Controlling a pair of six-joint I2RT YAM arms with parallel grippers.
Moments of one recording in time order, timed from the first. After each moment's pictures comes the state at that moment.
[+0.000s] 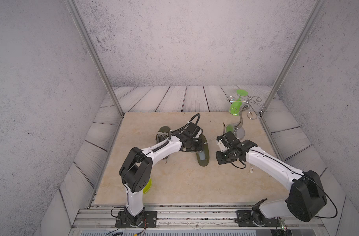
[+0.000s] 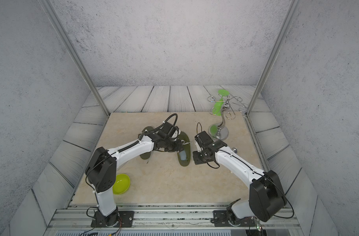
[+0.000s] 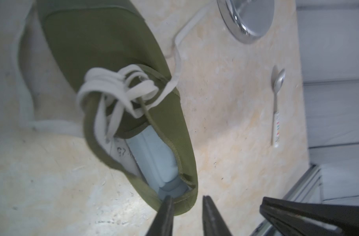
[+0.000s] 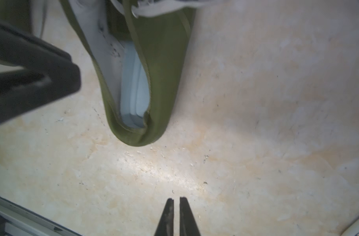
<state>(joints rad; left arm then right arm) -0.77 1.91 1.51 -0.57 0.23 -0.56 0.54 1.40 1.03 -0.82 -0.09 0.32</state>
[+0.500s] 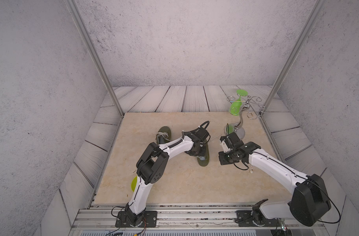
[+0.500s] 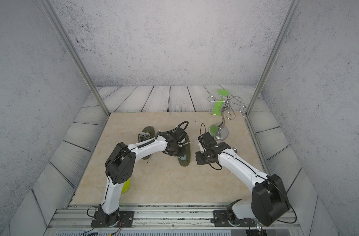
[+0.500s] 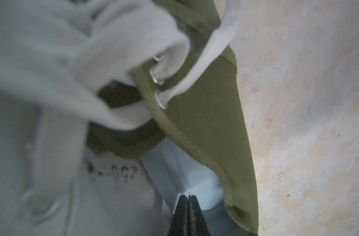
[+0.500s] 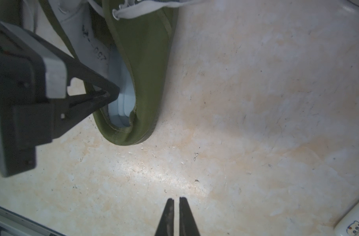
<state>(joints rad) -0.80 2.12 1.65 -0.73 0.10 -0.50 0.50 1.36 1.00 -0.79 -0.09 0.32</state>
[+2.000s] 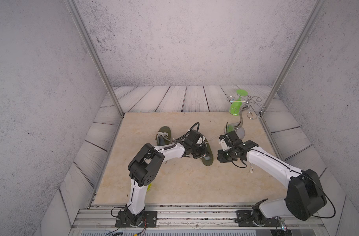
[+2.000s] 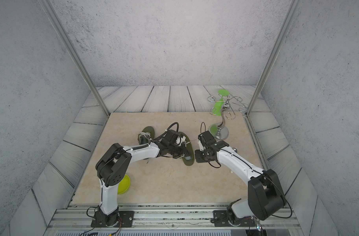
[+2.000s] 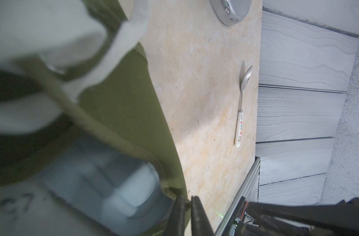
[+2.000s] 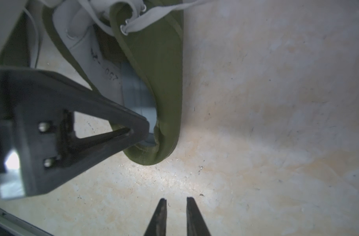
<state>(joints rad) -0.73 1.98 1.30 -0.11 0.53 -0.84 0.48 1.44 1.03 -0.74 -0.11 0.31</state>
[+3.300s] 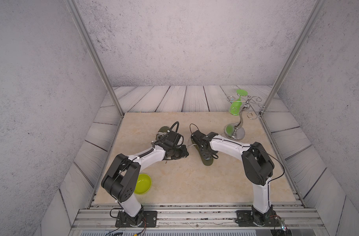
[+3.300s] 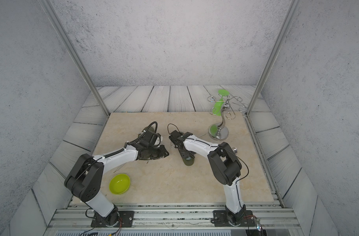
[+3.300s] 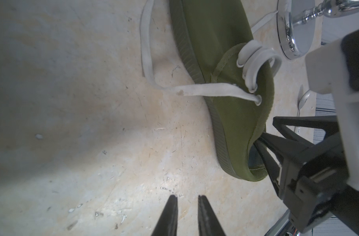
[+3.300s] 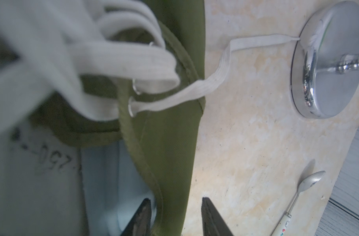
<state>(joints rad) -0.57 1.66 1.01 -0.29 0.33 -0.67 0.73 2.00 1.50 -0.94 0.44 0.30</state>
